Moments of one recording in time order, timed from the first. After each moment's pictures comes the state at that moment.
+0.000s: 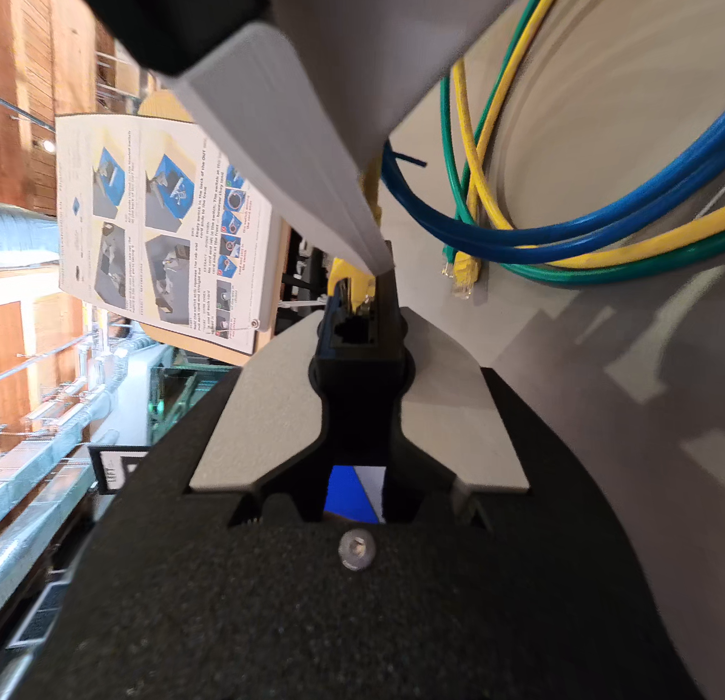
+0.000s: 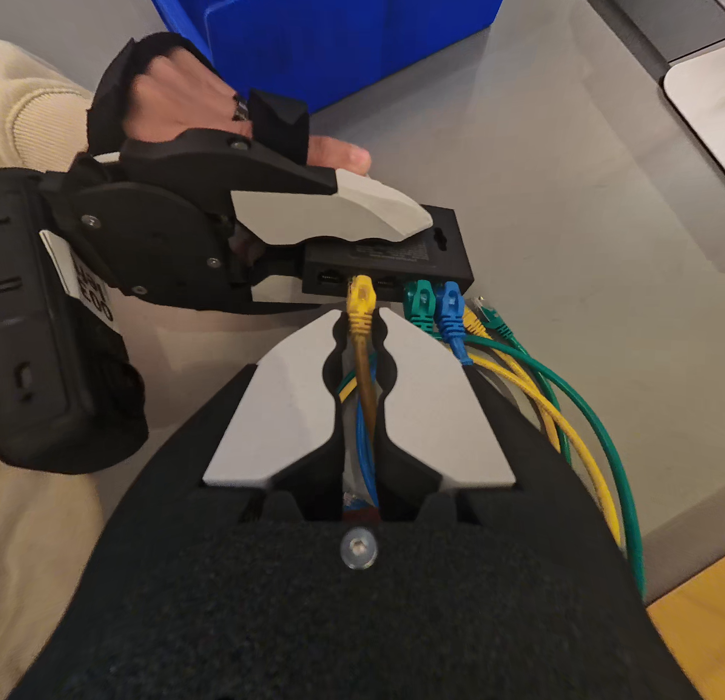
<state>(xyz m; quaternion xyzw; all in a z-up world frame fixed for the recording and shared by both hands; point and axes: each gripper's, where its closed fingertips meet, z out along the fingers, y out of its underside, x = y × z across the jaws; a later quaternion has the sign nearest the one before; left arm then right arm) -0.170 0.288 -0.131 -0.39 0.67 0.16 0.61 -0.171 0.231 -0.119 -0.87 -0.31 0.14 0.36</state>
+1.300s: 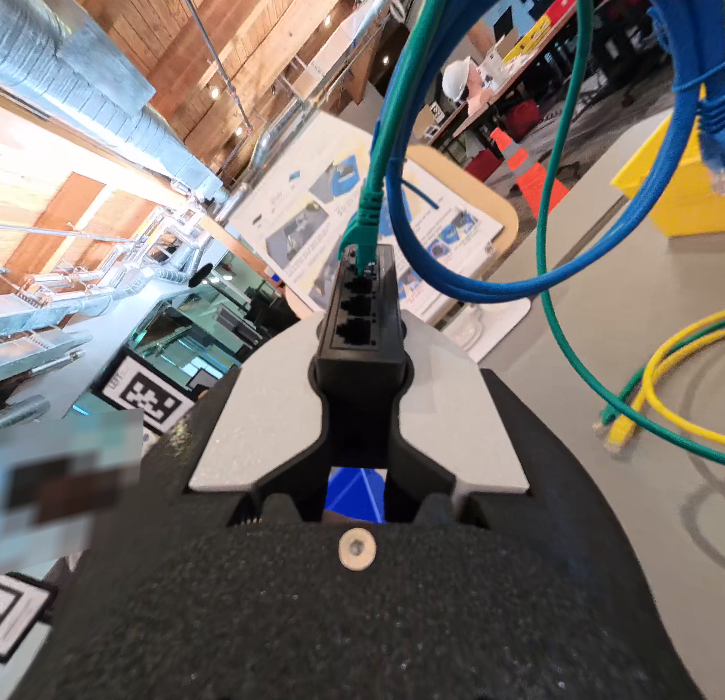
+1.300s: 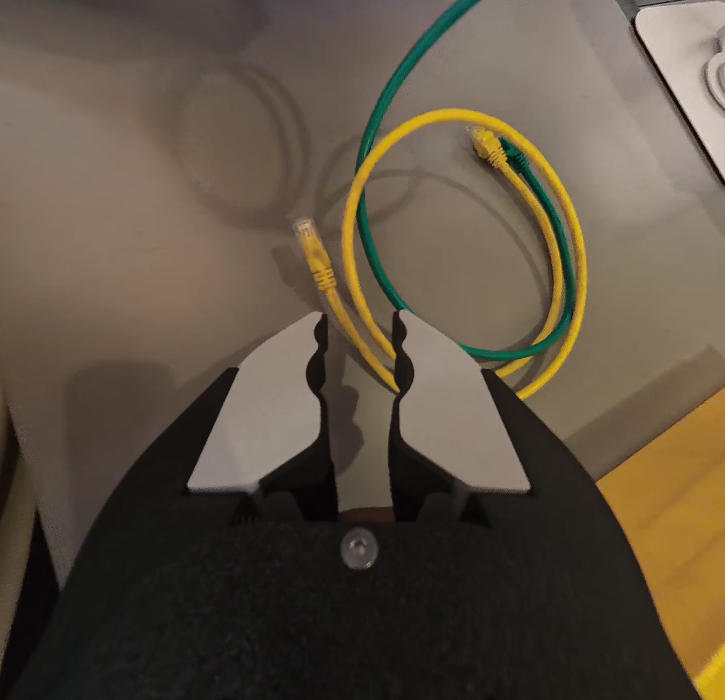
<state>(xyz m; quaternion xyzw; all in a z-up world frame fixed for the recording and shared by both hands) -0.226 0.325 0.051 -0.46 0.48 0.01 0.75 -0.115 0.164 -0.164 -0.85 -0.35 0.06 0.39</state>
